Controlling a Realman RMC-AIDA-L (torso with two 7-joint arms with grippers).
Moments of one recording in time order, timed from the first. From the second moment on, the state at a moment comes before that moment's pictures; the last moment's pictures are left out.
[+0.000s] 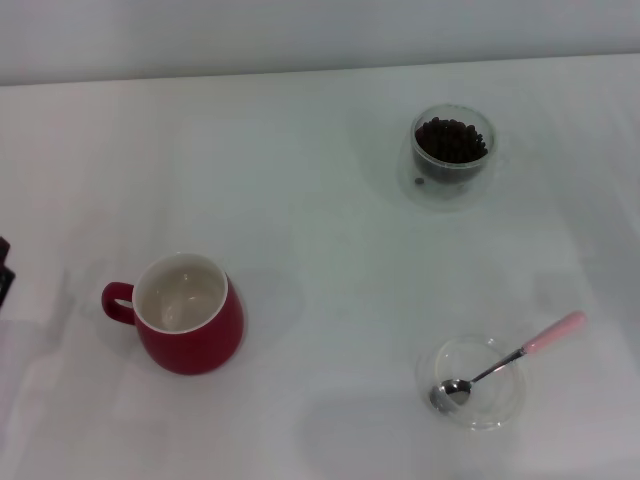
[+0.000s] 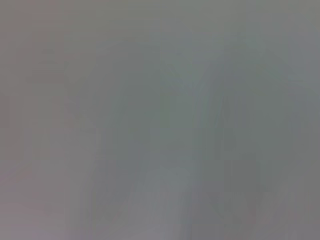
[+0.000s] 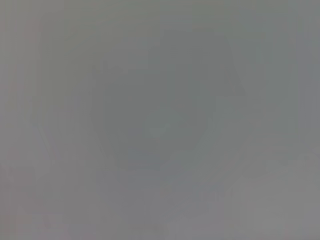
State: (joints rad) left arm -0.21 -2.09 -0.10 -0.11 -1.37 -1.52 2.83; right arm 0.33 2.00 -0.13 -0.10 1.78 1.18 -2.59
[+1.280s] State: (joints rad) left arm -0.21 -2.09 -0.10 -0.16 -1.12 -1.30 2.83; right arm 0.34 2.00 -0.13 -0.12 1.78 1.13 -2.59
